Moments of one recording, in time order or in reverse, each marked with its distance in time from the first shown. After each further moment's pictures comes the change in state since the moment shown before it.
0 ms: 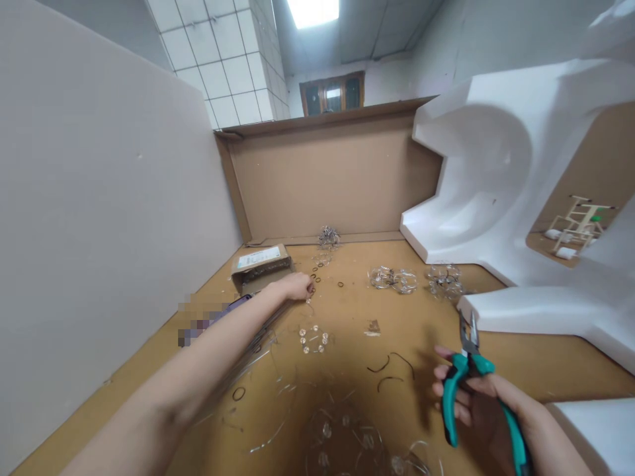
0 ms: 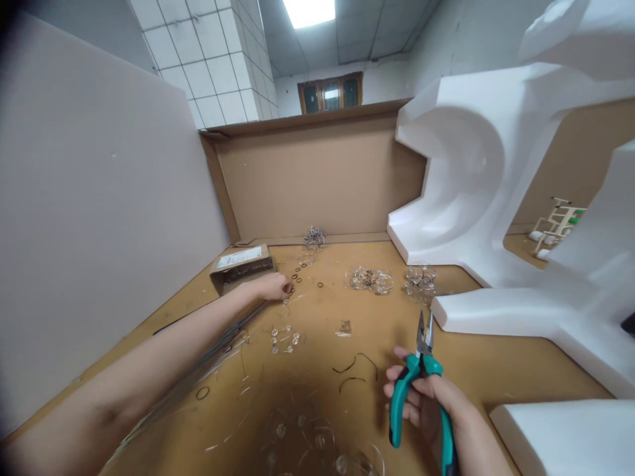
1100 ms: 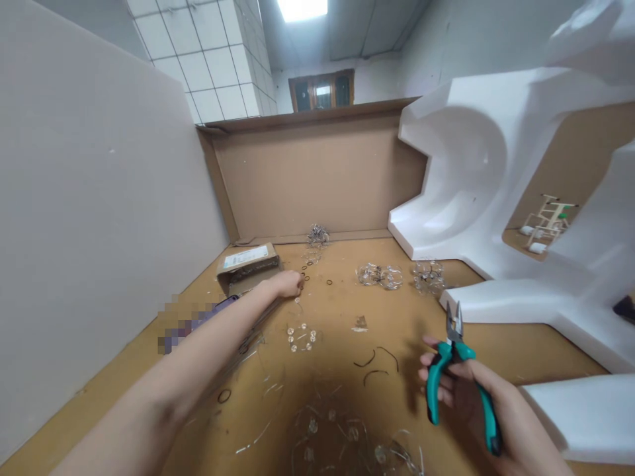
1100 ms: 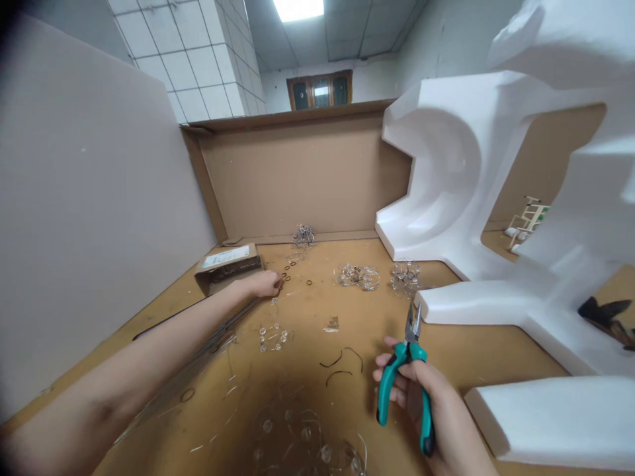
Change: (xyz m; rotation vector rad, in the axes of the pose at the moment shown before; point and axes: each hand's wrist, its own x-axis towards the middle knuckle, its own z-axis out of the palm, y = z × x) left_hand 0.013 -0.003 0.000 -0.113 -0.016 -0.026; right_hand -0.001 -0.007 0.002 -0.048 0.043 -0.068
